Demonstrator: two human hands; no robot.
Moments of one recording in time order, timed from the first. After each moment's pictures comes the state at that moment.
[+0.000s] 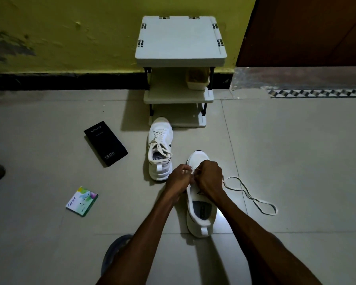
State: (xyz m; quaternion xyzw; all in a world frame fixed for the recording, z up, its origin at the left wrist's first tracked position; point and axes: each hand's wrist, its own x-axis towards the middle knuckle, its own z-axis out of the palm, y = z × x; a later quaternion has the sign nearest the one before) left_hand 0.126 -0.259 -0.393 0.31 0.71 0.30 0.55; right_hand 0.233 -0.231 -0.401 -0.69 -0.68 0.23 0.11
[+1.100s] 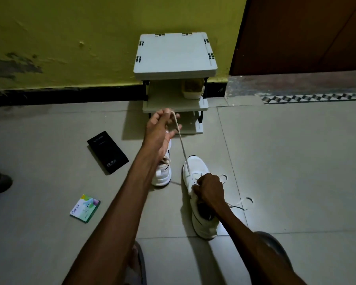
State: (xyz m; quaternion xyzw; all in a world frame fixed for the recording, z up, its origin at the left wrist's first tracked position) left_hand 0.091 -0.198 -0.253 0.21 0.45 0.66 0.57; right_hand 0.252 -0.257 -0.401 -0.67 -0.68 0.28 0.10
